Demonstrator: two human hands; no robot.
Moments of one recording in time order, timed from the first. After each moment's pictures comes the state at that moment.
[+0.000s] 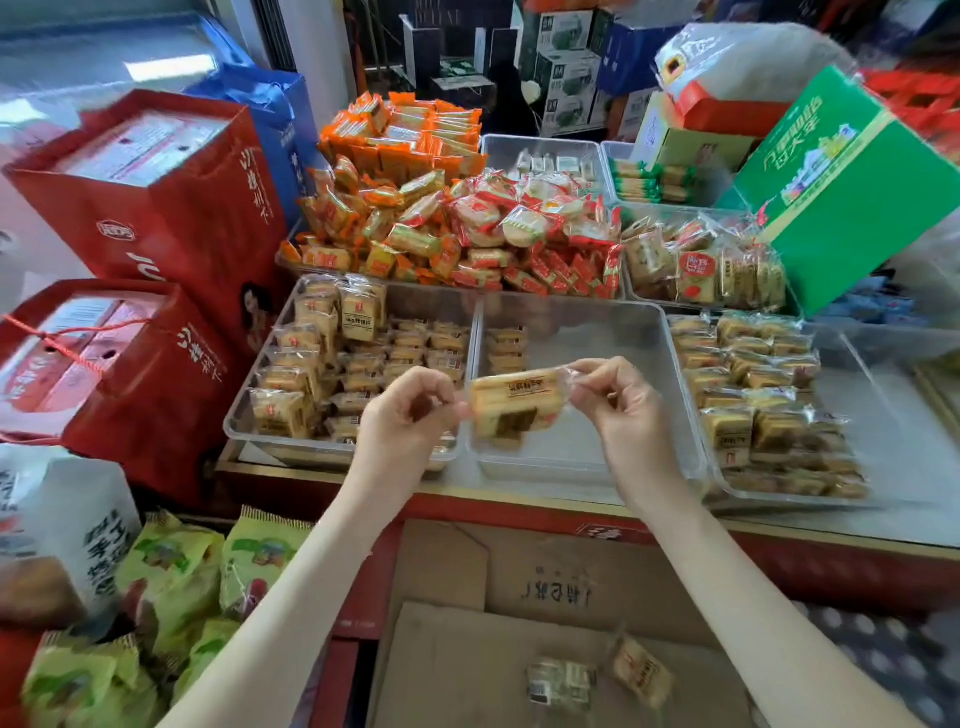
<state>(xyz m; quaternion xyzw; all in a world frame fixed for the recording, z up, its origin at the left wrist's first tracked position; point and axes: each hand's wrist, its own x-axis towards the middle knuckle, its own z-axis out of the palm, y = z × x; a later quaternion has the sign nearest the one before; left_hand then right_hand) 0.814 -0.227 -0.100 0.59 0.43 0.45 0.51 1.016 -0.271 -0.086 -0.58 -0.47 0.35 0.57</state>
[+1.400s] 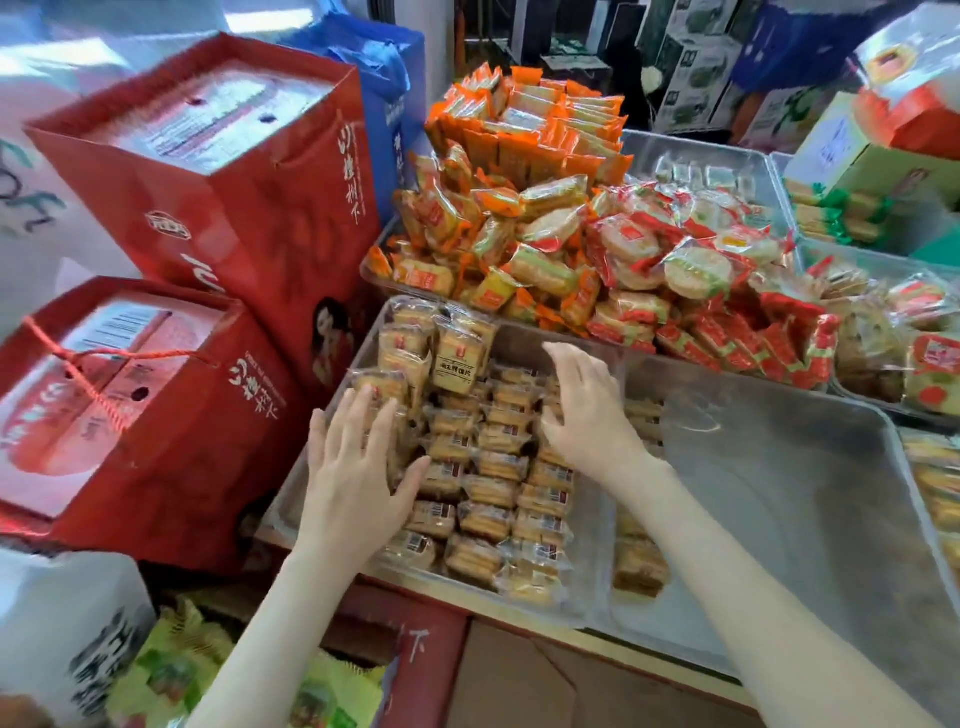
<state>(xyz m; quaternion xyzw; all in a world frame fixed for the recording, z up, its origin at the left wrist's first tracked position) 0.681 -0.073 -0.241 0.76 0.62 0.19 -0.01 0.935 -0.027 -0.192 -0.62 -0.75 0.13 0.17</state>
